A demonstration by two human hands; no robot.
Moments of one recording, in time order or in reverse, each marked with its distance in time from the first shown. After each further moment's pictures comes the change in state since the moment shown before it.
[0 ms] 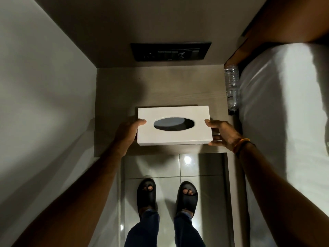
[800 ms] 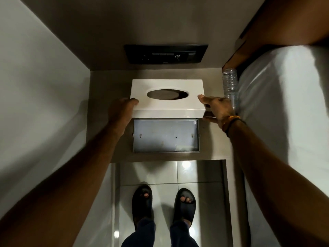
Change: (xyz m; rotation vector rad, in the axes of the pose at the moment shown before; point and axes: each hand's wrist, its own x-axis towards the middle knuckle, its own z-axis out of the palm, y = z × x) left_hand 0.044 0.059 0.010 0.046 0.127 0.235; right_hand 0.045 -0.071 0.008 0.065 0.170 -0.235
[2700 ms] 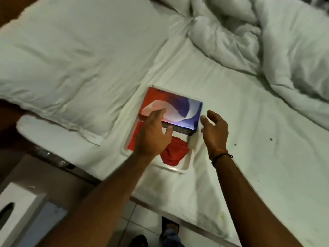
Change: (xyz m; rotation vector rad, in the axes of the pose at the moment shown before) left_hand -0.520 0.097 0.403 0.615 -0.886 1.408; right_hand -0.377 0.239 -0.419 0.644 1.301 0.040
